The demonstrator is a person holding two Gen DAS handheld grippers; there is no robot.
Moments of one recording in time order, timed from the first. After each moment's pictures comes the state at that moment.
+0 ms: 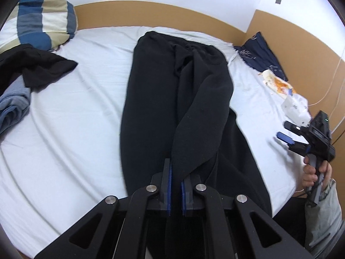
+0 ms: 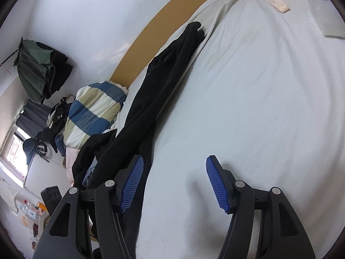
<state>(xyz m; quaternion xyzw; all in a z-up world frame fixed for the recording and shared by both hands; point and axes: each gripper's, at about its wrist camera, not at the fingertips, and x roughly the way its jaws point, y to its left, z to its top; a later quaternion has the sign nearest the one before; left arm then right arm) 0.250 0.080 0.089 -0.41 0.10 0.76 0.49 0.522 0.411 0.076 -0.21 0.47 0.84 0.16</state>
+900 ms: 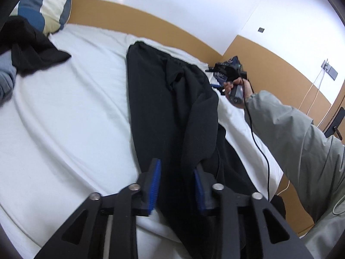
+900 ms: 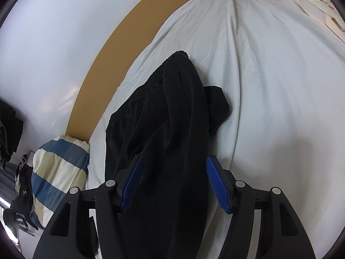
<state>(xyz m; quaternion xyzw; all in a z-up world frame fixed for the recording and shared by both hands) 0.193 0.041 0.064 -0.39 -0.02 0.72 0.57 0.304 0.591 0.090 -0.20 0.52 0.78 0.29</state>
